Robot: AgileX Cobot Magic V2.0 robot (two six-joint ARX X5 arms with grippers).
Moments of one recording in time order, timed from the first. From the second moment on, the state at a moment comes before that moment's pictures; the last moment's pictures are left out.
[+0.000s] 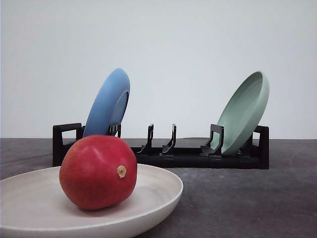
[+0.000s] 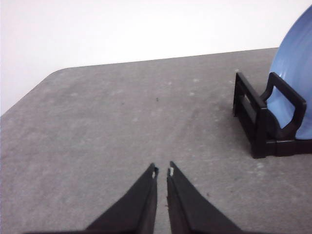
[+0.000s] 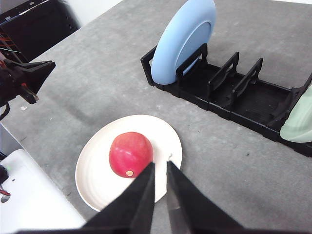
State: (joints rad) left_arx -0.01 0.00 0.08 -0.21 -0.06 0.11; right_arx 0.99 0.57 0.83 -0.69 0.13 0.36
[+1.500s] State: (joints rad) left_arx 0.00 0.00 0.02 -0.19 -0.03 0.11; right_arx 0.88 0.51 0.83 -0.71 0.12 0.26
